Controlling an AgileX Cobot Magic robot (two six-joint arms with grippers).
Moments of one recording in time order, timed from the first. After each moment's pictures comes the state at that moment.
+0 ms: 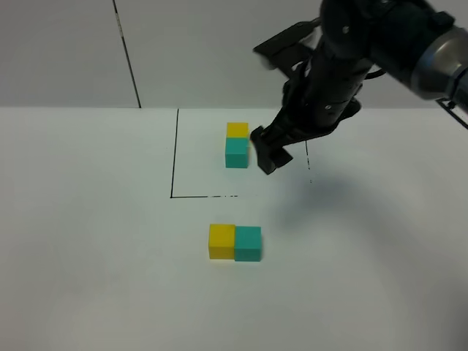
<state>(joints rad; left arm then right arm) 0.00 -0.01 -0.51 -0.20 1.07 0.25 0.45 2.02 -1.92 0.06 1.21 -0.17</state>
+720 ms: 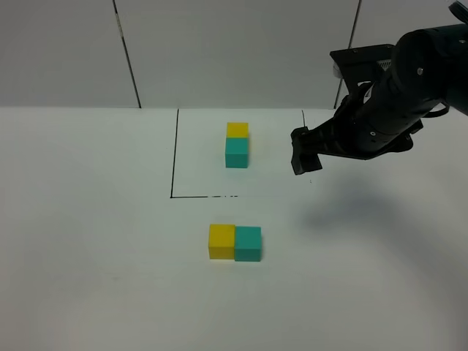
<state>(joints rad) 0.00 -0.01 -0.51 -0.20 1.07 0.25 0.37 1.80 -1.48 0.08 0.88 0.04</state>
